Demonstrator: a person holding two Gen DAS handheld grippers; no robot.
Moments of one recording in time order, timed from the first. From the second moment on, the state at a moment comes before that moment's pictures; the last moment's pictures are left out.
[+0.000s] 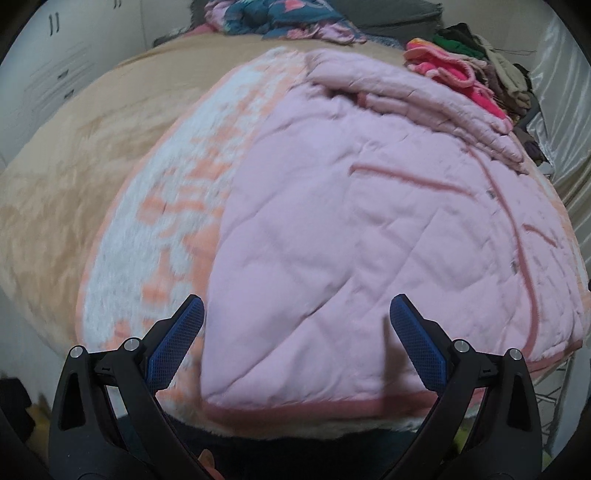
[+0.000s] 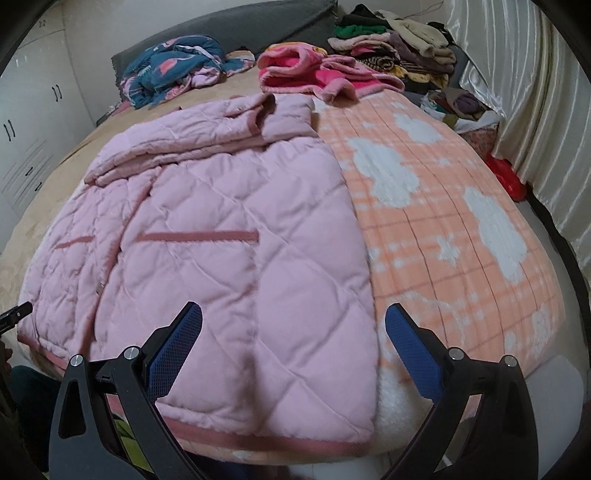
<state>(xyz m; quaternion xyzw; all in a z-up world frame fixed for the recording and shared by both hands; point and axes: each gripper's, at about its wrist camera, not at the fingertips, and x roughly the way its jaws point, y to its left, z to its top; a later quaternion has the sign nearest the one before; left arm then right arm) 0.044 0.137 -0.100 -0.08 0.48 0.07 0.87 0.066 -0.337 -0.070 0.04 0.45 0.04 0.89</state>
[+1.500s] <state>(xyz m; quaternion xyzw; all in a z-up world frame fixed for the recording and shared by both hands) 0.010 0.147 -0.121 -0.16 0.48 0.04 0.86 0.027 -0.372 -0.065 0.22 0.40 0.20 0.87</state>
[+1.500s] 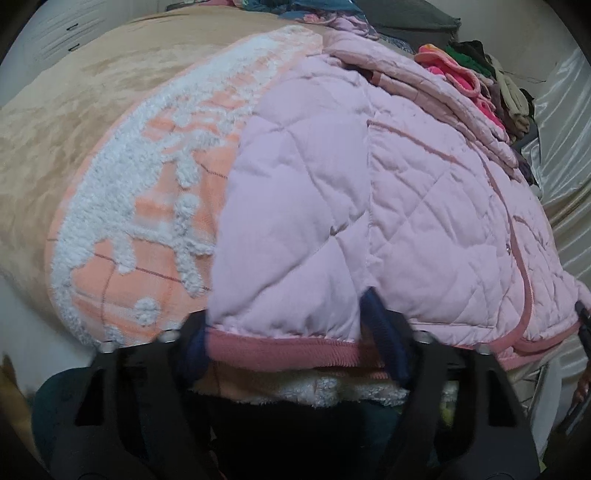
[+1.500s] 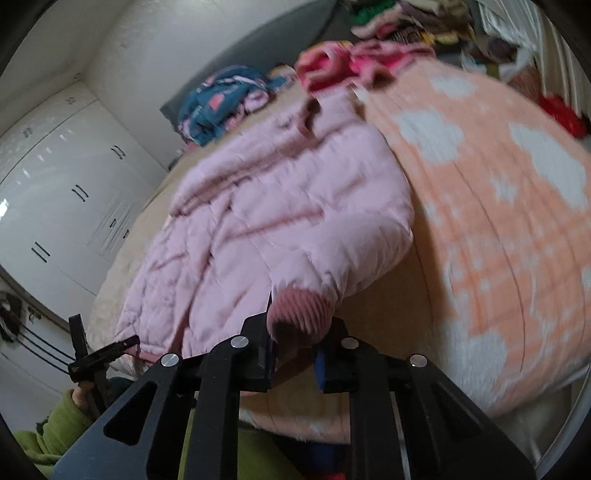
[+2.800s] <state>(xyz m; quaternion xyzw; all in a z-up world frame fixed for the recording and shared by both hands) 0.111 0.109 0.069 -0.13 0.33 0.00 0.93 0.112 -0.359 0.083 0.16 0.24 0.23 0.93</state>
